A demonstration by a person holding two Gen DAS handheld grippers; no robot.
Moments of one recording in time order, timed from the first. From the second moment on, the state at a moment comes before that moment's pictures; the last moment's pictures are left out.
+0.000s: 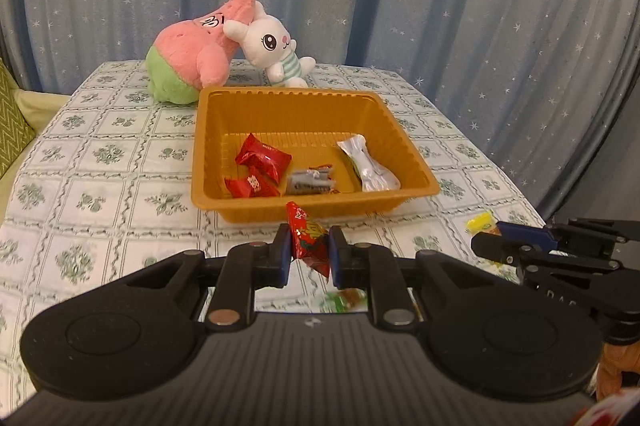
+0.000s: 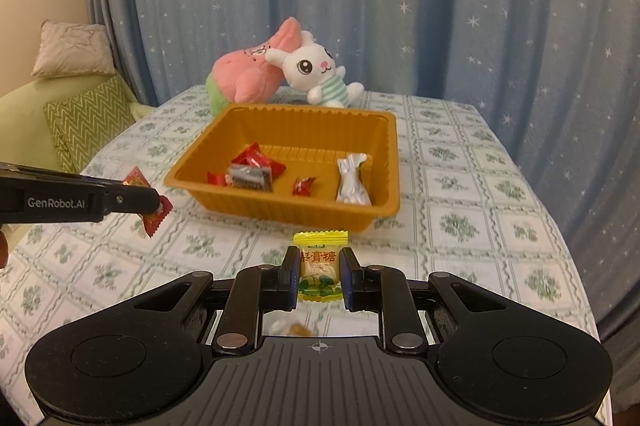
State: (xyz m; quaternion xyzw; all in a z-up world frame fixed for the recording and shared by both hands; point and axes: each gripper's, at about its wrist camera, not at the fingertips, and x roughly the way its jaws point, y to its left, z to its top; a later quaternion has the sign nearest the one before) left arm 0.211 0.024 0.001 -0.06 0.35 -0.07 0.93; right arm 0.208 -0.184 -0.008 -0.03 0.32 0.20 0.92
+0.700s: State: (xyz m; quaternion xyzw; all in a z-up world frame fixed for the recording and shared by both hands) left arm 0.308 0.018 -0.025 -0.02 0.39 -0.12 0.91; right arm 0.304 -0.169 -0.004 -0.01 0.32 0.20 0.93
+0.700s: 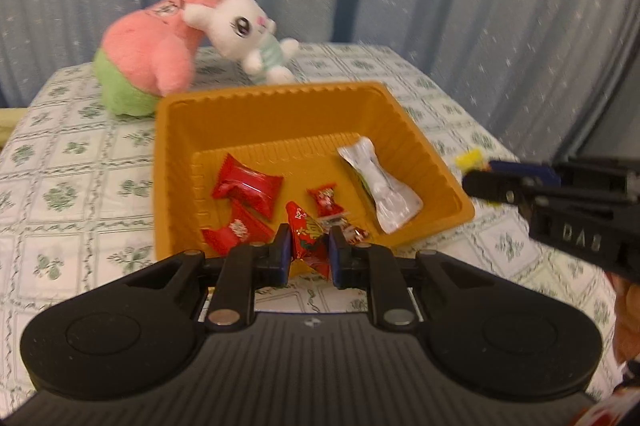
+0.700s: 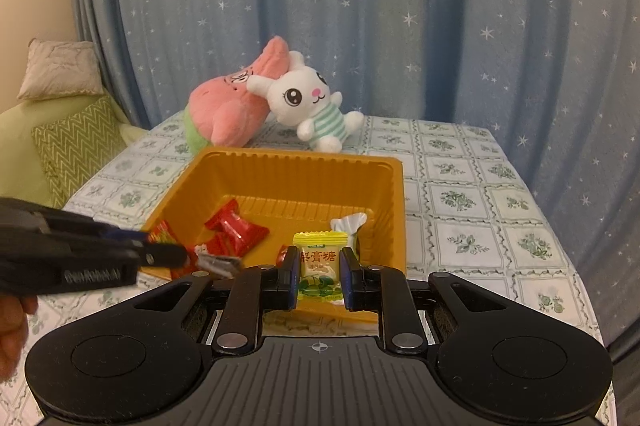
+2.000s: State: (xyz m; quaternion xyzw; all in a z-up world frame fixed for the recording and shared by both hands) left arm 0.312 0.058 -0.014 -0.08 0.37 -0.05 0.92; right arm 0.376 -0.161 -0.018 0.09 0.37 0.22 0.90
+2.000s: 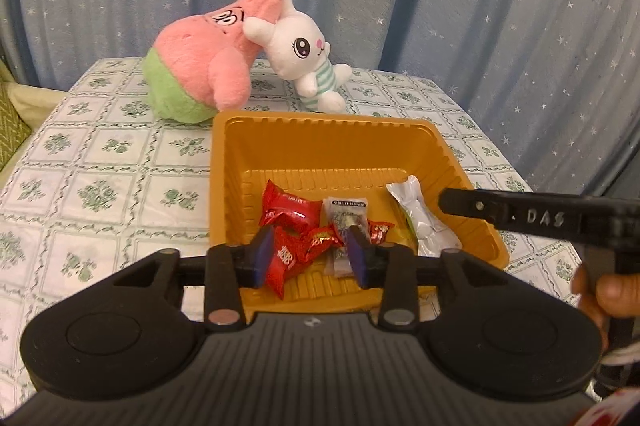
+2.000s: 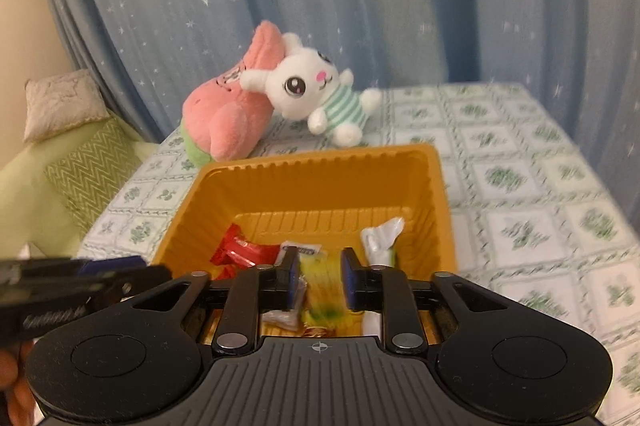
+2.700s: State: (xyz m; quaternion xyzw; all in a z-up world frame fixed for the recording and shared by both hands) left arm 0.159 0.037 0.008 -0.09 0.35 -0.01 0.93; right arm 0.198 -0.224 0.002 0.11 0.37 0.15 0.91
